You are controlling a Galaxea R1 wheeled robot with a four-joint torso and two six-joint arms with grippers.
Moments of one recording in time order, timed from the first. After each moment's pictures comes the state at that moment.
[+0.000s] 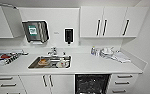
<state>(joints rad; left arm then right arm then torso) 1.54 2.86 -2.60 0.55 -0.19 -0.49 -1.58 2.65 -2.21 -0.15 0.31 0.34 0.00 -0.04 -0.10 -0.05</state>
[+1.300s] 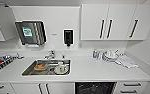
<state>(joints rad) 1.53 2.86 -2.60 0.55 -0.19 -0.49 -1.58 2.66 -2.21 -0.15 0.31 0.34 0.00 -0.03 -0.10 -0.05</state>
